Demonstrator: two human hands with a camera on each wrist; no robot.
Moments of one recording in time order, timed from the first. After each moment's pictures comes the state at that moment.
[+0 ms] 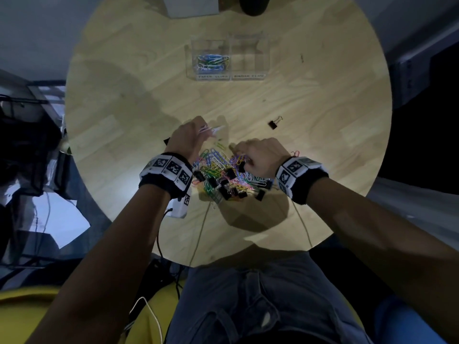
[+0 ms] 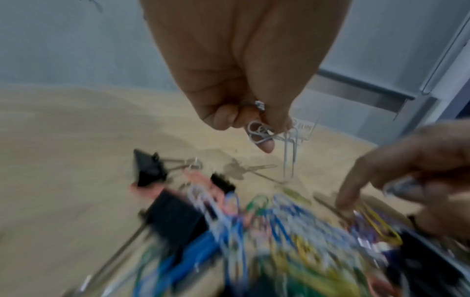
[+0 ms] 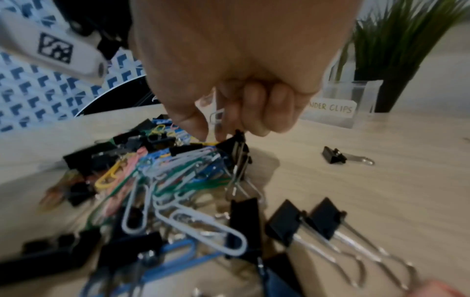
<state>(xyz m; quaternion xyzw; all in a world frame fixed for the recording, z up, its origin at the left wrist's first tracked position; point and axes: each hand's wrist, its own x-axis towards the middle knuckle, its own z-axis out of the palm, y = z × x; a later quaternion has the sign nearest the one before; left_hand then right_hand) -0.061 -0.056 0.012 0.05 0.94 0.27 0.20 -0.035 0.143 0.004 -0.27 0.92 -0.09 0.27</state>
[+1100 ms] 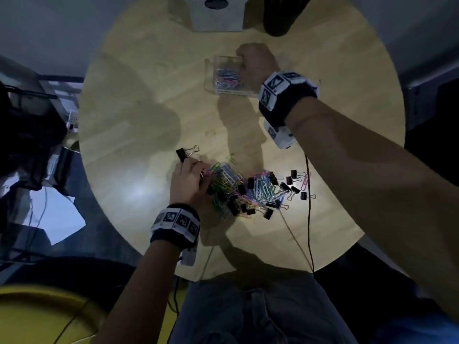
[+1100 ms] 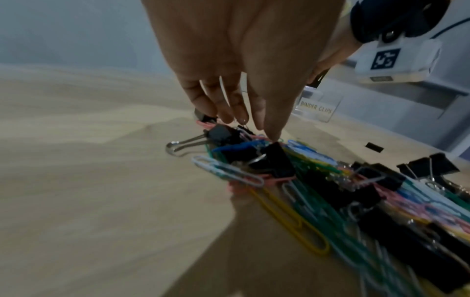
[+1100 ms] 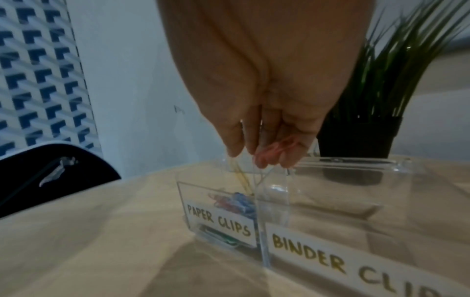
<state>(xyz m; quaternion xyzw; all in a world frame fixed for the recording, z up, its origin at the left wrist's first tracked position) 0.006 -0.084 -0.029 -0.01 0.96 0.24 0.13 -0.225 0.082 0.033 -0.09 0.96 -0.17 0.19</state>
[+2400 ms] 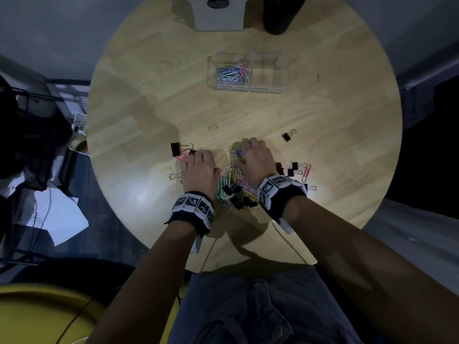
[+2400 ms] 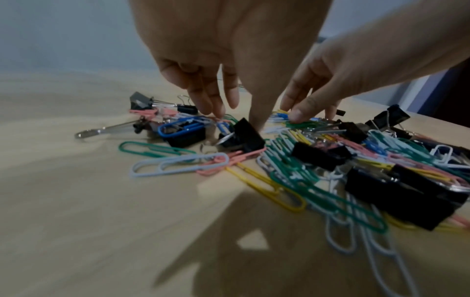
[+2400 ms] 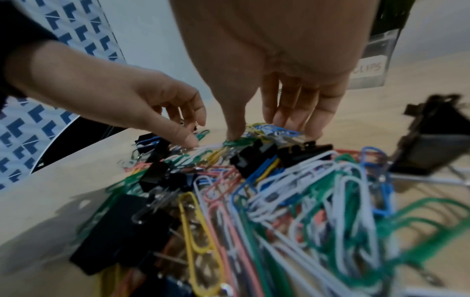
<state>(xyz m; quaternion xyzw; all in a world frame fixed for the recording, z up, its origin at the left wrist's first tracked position) 0.008 -0.054 -0.026 -0.03 0.99 0.10 0.14 -0.032 0.085 -0.022 -0.09 0.96 -0.13 0.22</state>
